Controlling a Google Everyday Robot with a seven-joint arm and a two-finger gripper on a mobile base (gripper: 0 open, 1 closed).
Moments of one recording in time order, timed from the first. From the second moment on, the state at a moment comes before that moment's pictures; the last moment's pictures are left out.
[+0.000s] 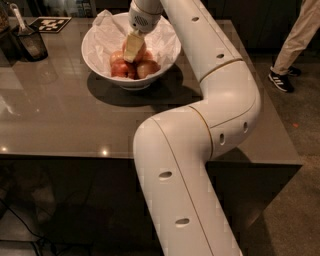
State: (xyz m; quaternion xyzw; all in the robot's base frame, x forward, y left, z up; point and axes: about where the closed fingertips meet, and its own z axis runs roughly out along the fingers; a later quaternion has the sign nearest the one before) arm 0.787 0.056 0.918 -0.61 0.76 0.05 0.24
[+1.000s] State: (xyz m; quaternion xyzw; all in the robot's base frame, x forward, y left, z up) arm 0.782 0.063 0.969 -0.61 0.74 0.02 0.28
